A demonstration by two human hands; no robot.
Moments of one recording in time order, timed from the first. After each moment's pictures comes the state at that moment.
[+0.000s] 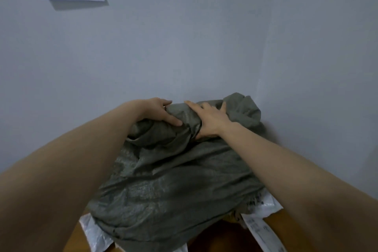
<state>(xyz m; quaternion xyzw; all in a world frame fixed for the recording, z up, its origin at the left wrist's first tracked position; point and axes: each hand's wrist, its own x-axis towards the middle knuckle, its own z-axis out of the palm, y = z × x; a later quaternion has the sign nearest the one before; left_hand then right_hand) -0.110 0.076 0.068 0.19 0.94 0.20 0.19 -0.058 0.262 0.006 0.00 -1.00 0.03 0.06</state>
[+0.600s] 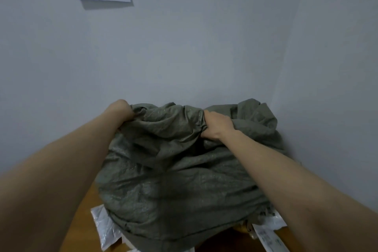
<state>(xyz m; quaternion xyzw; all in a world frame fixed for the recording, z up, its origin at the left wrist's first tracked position) -0.140 -0.018 0.047 -0.02 0.98 0.21 0.00 -0.086 0.235 -0.011 -0.03 -0.99 0.05 0.08</state>
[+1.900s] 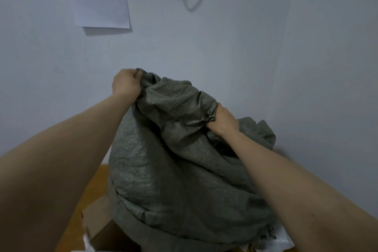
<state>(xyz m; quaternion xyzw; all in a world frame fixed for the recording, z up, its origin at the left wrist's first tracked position) -0.160 0.014 0.133 0.10 0.88 0.35 -0.30 -0.089 0.254 0.042 -0.13 -0.95 0.22 0.20</state>
